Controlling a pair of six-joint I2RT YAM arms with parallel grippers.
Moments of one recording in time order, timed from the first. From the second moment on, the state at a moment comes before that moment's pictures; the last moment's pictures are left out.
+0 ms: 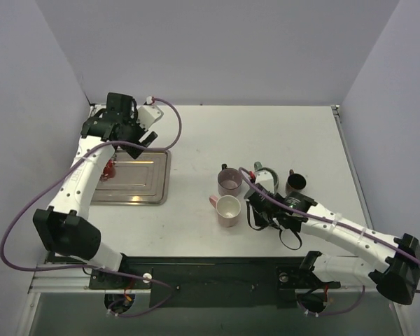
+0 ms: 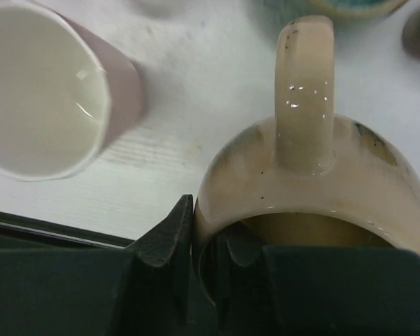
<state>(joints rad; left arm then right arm) -0.24 1.49 1.61 -0.97 -0.08 0.58 0.95 1.07 0.87 -0.84 0.40 0.59</state>
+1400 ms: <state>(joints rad) 0.08 2.39 2.14 -1.03 -0.28 0.83 0.70 1.06 0.92 -0.90 0.24 0.52</state>
